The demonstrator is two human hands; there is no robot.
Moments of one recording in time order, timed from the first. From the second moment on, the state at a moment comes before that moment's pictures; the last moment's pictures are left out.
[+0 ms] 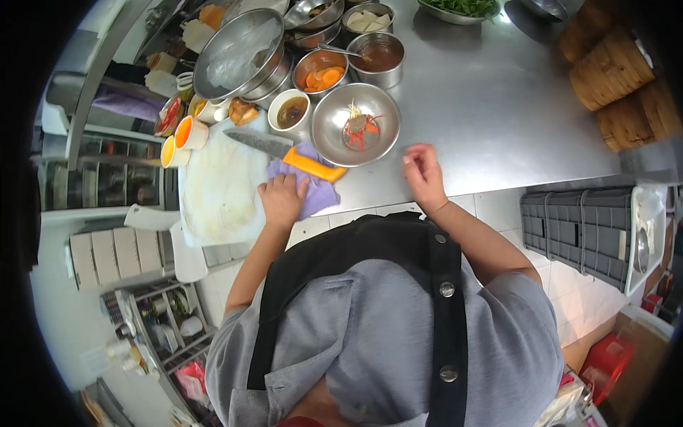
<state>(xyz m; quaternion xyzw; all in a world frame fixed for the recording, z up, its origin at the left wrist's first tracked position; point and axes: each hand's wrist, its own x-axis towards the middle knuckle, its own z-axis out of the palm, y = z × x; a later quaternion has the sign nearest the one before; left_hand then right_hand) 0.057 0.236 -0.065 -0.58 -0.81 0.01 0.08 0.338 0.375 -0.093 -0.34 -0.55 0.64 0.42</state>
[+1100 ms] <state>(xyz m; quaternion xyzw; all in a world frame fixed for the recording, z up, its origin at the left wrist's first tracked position) 0.049 0.133 -0.017 -0.19 -0.77 -0.56 0.22 0.212 0.328 -0.026 -0.11 -0.92 0.37 0.02</state>
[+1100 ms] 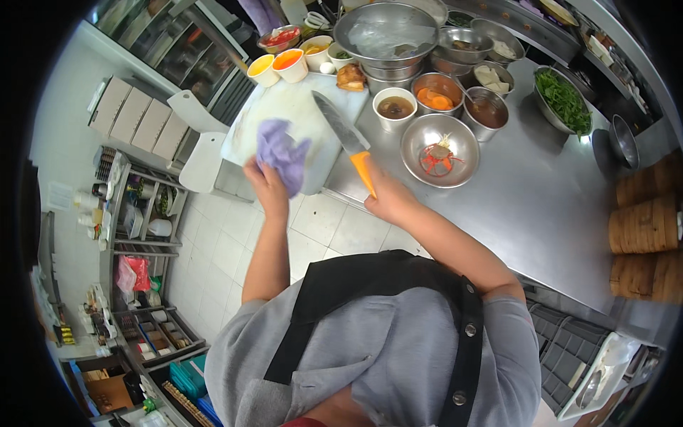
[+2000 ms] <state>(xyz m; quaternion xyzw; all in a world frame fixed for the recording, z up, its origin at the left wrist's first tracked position) -0.160 0.183 -0.092 -0.23 -0.91 -0.20 0.27 0.321 0.322 -0.002 -0.14 -0.87 0.48 0.03</state>
